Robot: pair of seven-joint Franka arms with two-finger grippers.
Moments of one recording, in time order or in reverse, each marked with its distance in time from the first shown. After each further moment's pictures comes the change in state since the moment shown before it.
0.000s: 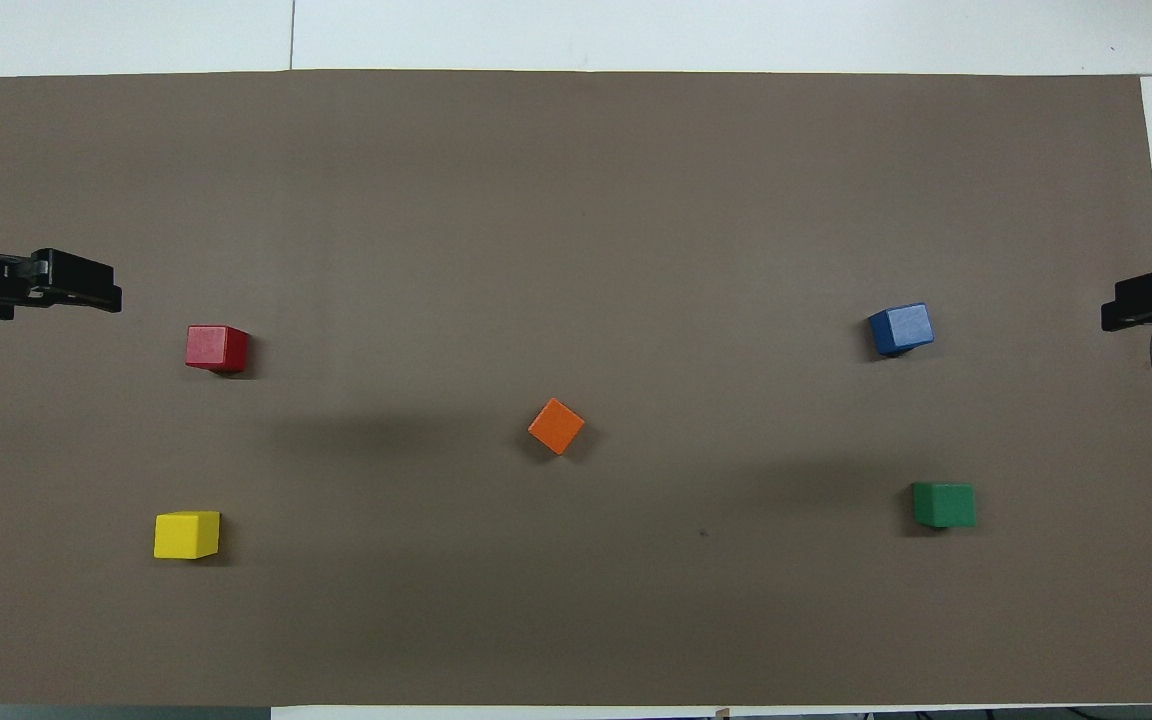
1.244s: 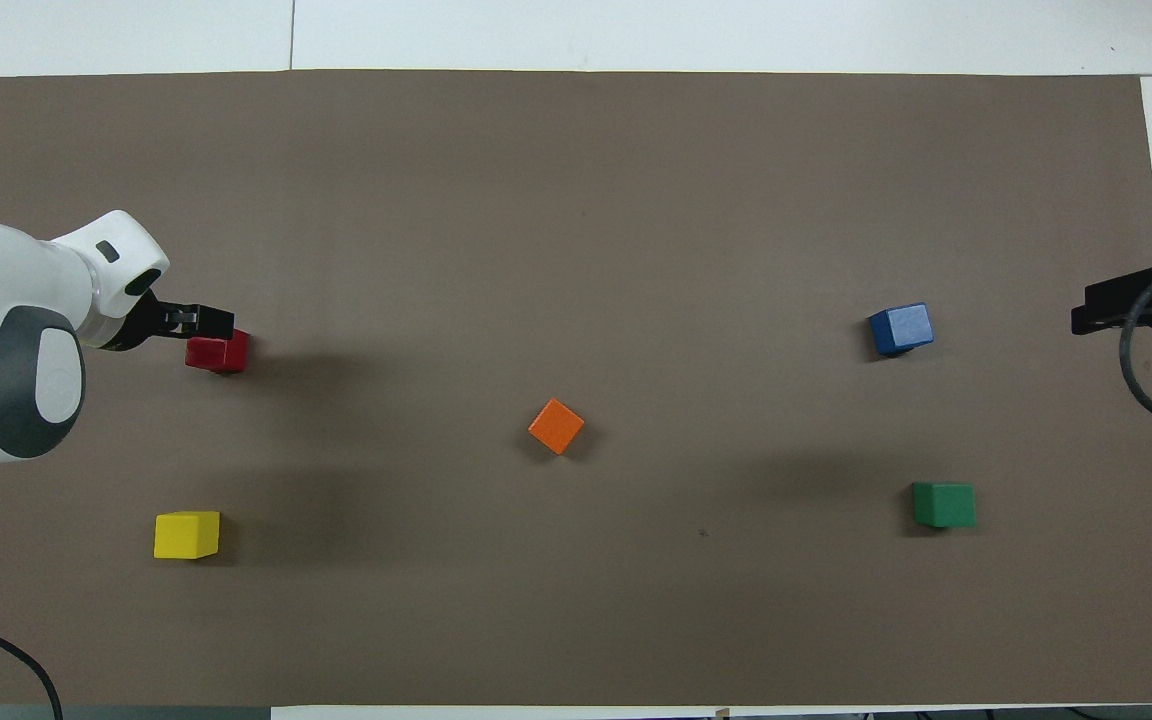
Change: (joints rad) left arm 0.001 0.128 0.009 -0.371 0.001 0.530 0.138; right arm 0.000 0.000 0.005 -0.042 0.035 0.028 0.010
